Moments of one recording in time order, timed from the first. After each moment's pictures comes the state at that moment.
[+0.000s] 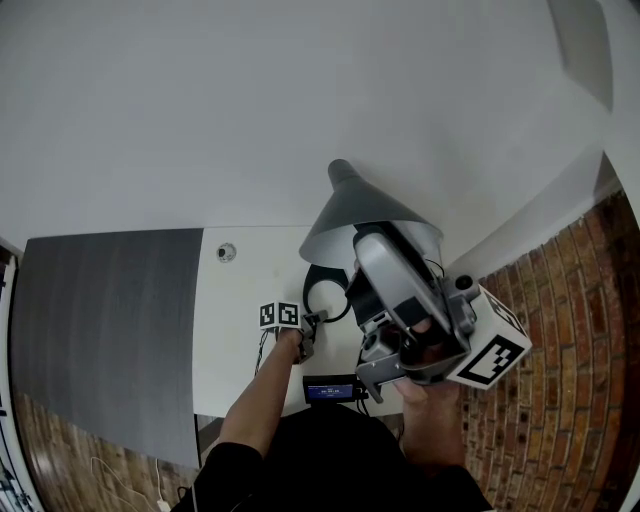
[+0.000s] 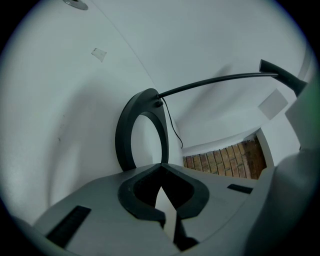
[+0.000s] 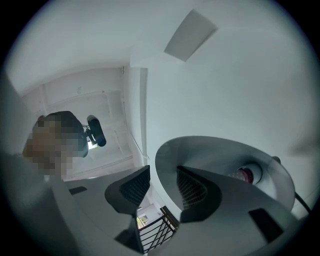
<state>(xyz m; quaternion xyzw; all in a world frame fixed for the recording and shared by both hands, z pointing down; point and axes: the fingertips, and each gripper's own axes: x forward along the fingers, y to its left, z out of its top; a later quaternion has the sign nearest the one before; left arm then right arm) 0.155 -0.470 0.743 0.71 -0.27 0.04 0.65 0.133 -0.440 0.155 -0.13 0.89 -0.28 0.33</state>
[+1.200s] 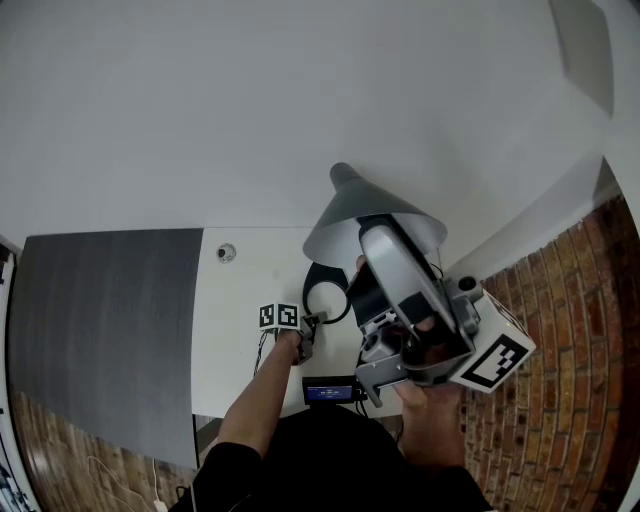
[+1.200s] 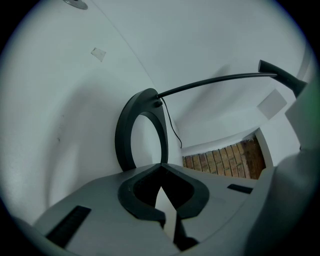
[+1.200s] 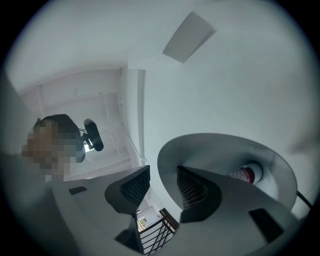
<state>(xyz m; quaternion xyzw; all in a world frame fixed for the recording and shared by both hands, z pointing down) 0.155 -0.470 0.742 0.71 -0.27 0.03 0.65 0.133 -0.444 0.147 -0.15 0.89 -0.28 0.33</state>
